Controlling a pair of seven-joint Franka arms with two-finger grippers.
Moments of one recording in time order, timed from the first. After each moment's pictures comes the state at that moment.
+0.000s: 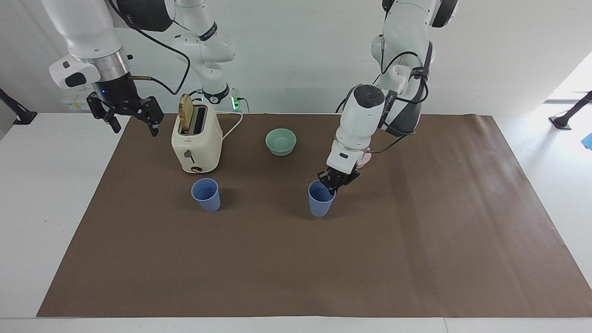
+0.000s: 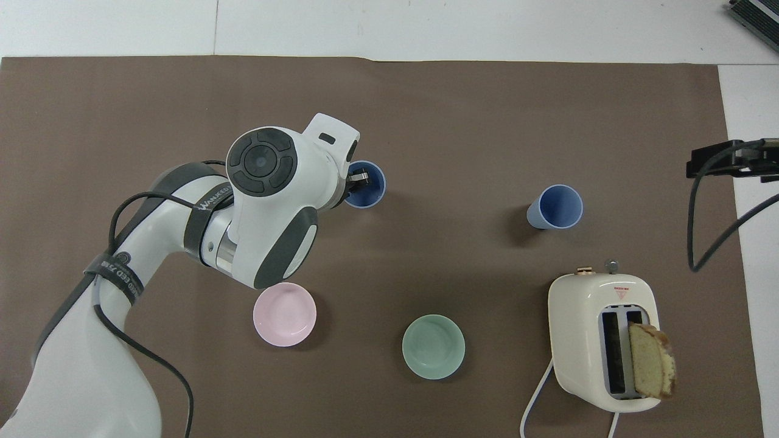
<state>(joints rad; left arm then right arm) -0.41 0.33 -0.16 -1.71 -0.01 2.24 -0.79 -0.04 0.03 0.01 -1.52 -0.05 1.65 0.06</state>
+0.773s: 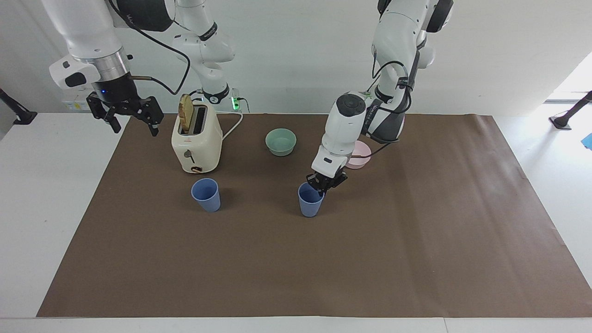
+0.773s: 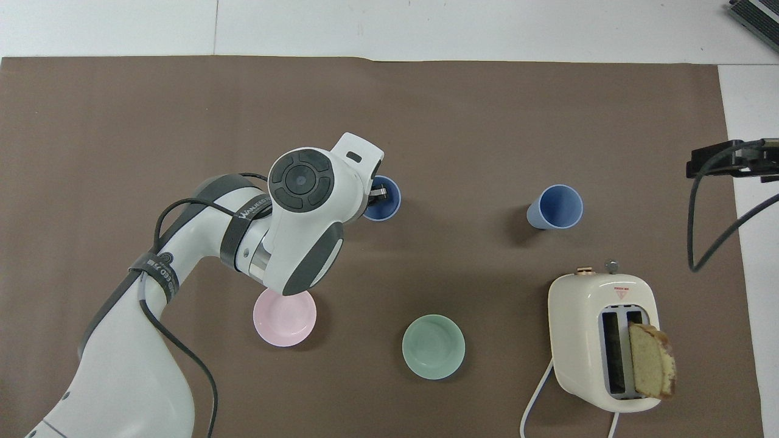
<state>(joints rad) -0.46 0.38 -0.16 -1.73 0.01 2.28 -0.80 -0.04 0.03 0.01 -1.52 -0.05 1.65 0.06</state>
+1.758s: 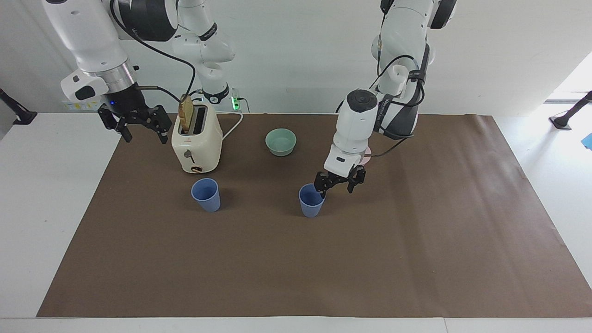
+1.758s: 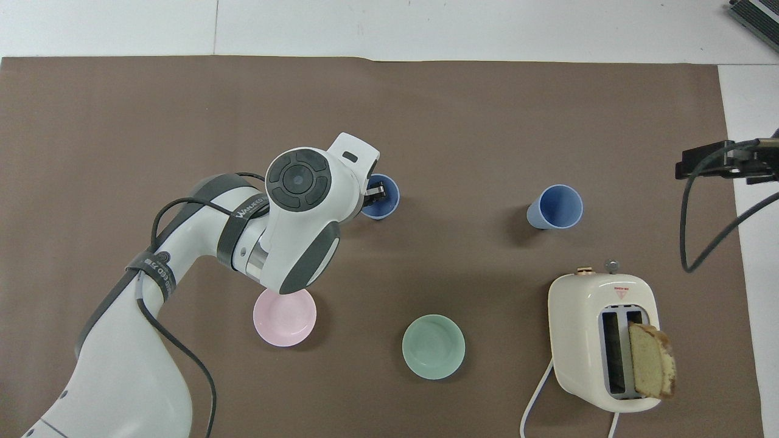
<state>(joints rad) -0.41 0.32 -0.13 -1.72 0.07 2.21 -0.77 -0.04 0.03 0.01 -1.62 0.04 1.76 0.06</state>
